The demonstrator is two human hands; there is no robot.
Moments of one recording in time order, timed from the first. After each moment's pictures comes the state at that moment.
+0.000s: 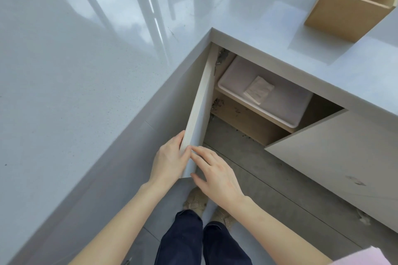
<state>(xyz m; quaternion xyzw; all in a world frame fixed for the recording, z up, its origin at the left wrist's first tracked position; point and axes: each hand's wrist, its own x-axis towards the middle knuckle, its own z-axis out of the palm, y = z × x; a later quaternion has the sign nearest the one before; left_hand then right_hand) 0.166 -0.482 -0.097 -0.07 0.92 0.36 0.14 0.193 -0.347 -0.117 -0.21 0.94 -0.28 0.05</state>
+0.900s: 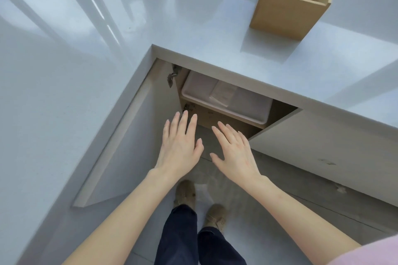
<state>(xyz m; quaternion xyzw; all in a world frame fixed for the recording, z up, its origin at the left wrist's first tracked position) 0.075 -0.394 -0.104 0.17 0.97 0.15 0.12 0.115 -0.247 -0.129 0.00 0.98 -0.19 0.11</state>
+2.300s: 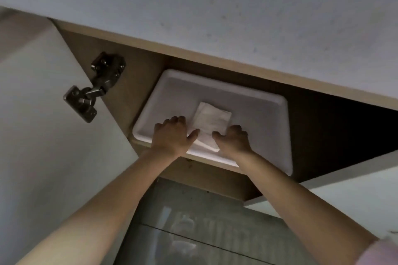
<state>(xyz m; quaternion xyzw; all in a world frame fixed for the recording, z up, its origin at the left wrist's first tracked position) -0.144 -0.290 -0.342 0.20 0.97 0.08 0.12 -0.102 -0.158 -0.348 0.34 0.86 -0.36 0.14</state>
